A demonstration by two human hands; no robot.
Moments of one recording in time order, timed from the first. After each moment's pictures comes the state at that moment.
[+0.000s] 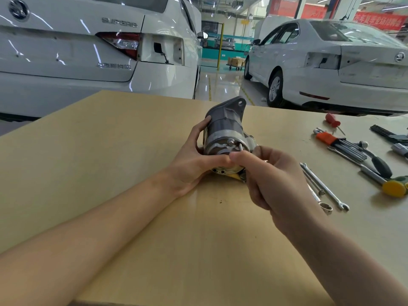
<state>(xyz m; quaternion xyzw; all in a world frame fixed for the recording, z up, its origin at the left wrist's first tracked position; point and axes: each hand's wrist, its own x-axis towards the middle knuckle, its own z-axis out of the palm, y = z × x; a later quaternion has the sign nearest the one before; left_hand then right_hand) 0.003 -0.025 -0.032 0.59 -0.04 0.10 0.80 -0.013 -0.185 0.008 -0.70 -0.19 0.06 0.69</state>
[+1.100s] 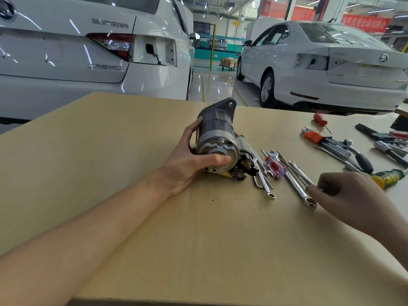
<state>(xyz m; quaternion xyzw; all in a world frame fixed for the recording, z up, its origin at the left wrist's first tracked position) 0.004 -0.027 -0.030 0.59 -0.04 0.10 0.80 0.045 -0.321 -0.013 -0.94 -0.24 -0.18 0.15</state>
